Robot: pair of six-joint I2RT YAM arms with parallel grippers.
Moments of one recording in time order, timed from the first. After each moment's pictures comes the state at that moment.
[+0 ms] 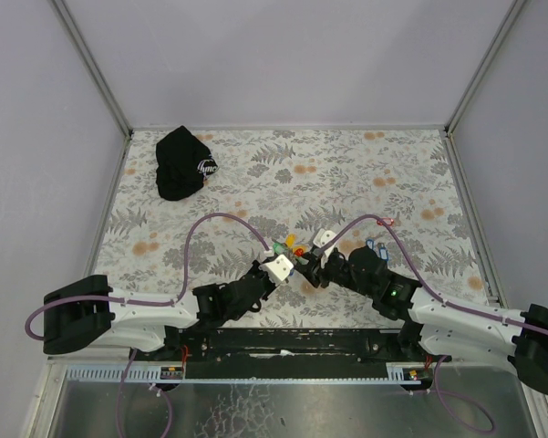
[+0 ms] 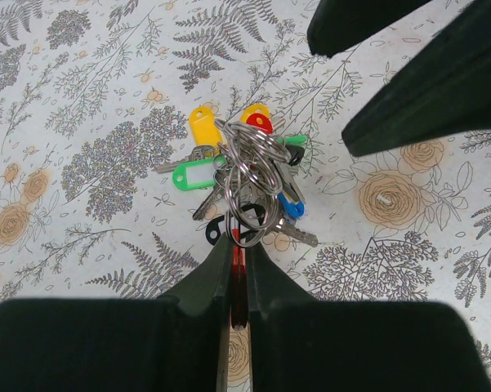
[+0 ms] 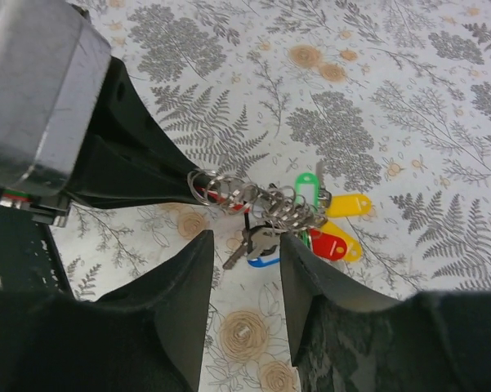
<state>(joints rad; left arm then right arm) -1.26 1.20 0.36 0.40 -0.56 0.00 0.99 0.91 0.37 0.28 -0.02 -0.04</state>
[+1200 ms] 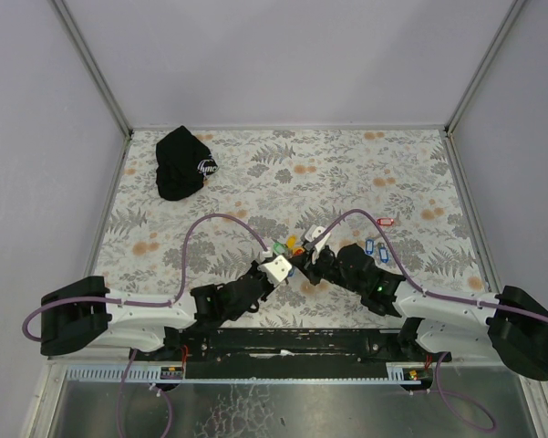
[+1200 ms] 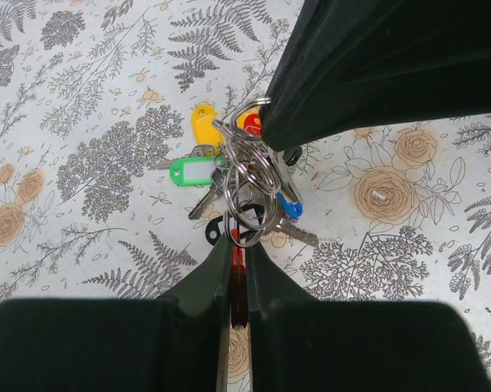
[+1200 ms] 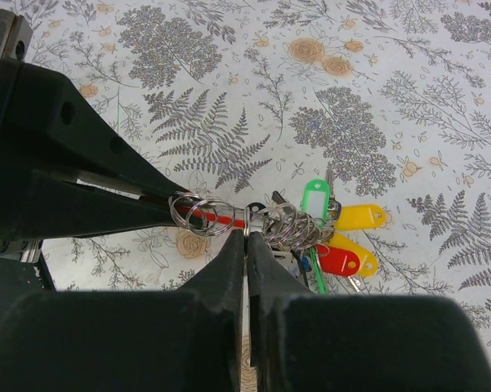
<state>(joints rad) -1.26 1.18 0.35 0.40 -0.54 0.00 0.99 1.08 0.38 0.44 -0.01 0.03</state>
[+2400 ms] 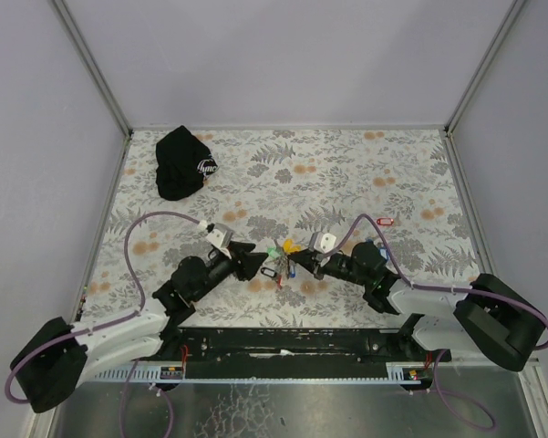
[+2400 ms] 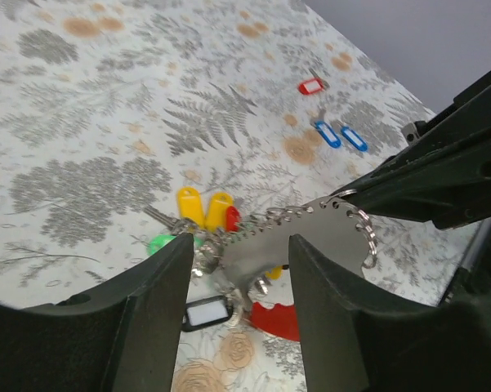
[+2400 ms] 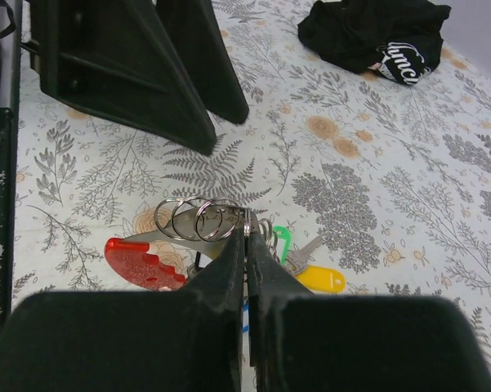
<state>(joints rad) -0.81 0.81 0.12 0.66 -0.03 -0.35 0.82 1.22 0.25 0.89 -0.36 -0.18</state>
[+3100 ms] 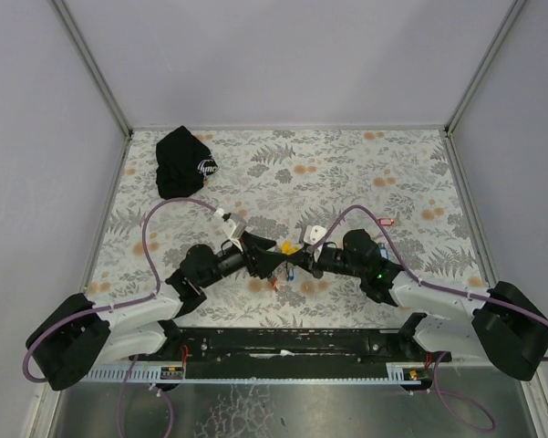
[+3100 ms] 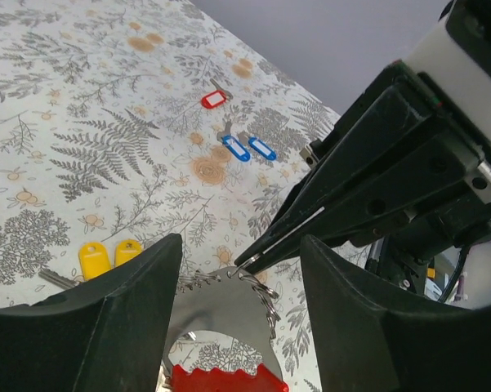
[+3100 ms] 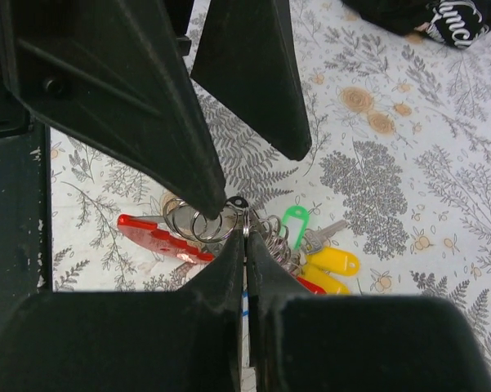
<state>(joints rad) -0.77 1.07 0.23 0.87 0.23 -0.45 0.82 1.16 0.38 0.56 -0.43 -0.19</state>
